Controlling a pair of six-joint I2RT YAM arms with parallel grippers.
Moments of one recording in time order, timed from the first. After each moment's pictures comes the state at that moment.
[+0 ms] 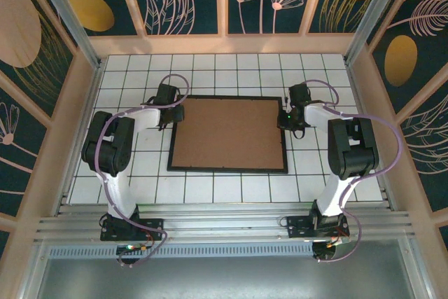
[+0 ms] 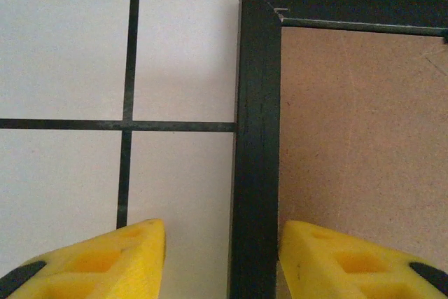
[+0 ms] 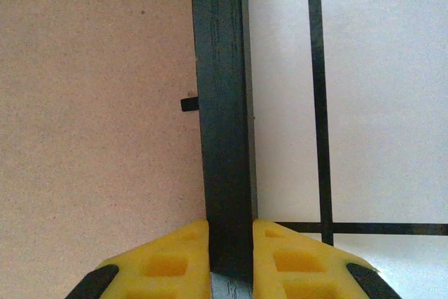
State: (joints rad) left arm -0.28 1.92 1.12 -0.17 -0.10 -0.29; right arm 0.18 1.80 1.06 -0.43 -0.14 0.28
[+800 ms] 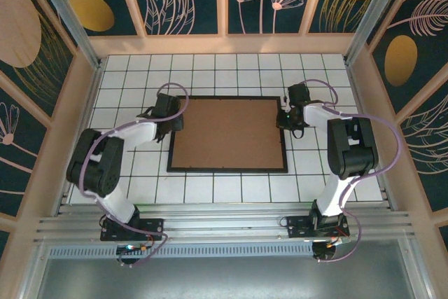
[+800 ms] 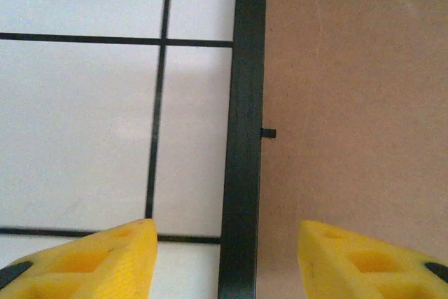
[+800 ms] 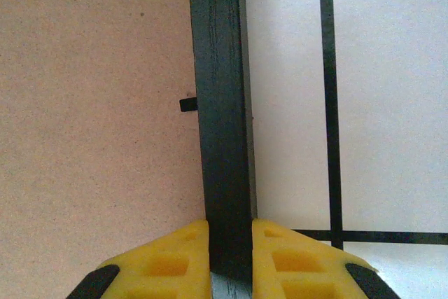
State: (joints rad) left arm -0.34 1.66 0.90 -0.17 -0.19 -0.35; right arm 0.19 1.80 1.06 -0.42 -0.13 0.27
